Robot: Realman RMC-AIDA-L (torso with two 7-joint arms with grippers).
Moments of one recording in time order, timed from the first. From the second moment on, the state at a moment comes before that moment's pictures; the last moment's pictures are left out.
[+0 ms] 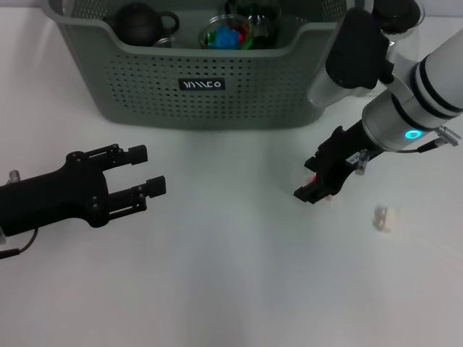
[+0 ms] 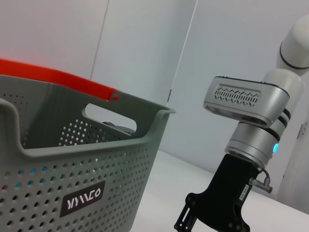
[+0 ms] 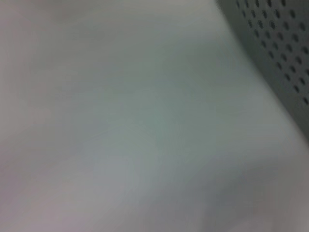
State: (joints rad) left arm -0.39 -2.15 0.22 0.66 2.24 1.84 -1.16; right arm 0.80 2.10 -1.47 -0.89 -2.47 -1.31 2.18
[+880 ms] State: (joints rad) left arm -0.39 -2.15 0.22 0.65 2.24 1.83 -1.16; right arm 0.79 2.10 -1.46 -0.88 -2.49 -1.34 2.20
